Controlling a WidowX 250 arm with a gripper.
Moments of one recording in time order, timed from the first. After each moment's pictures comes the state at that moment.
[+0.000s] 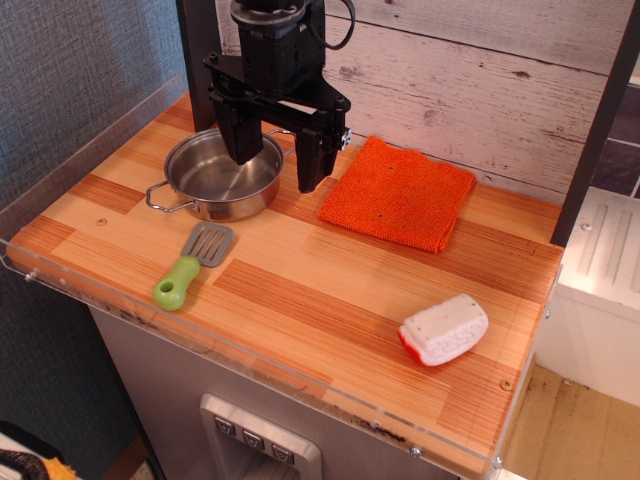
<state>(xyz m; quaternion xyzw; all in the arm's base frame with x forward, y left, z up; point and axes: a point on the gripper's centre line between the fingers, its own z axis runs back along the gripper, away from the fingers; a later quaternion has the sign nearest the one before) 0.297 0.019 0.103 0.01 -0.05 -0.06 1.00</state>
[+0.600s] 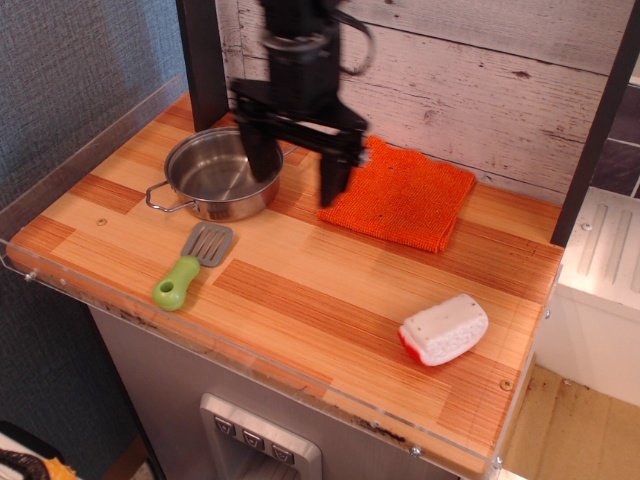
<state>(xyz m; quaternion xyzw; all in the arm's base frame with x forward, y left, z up) 0.318 0.004 0.075 0.01 -0.02 -0.05 1.00</state>
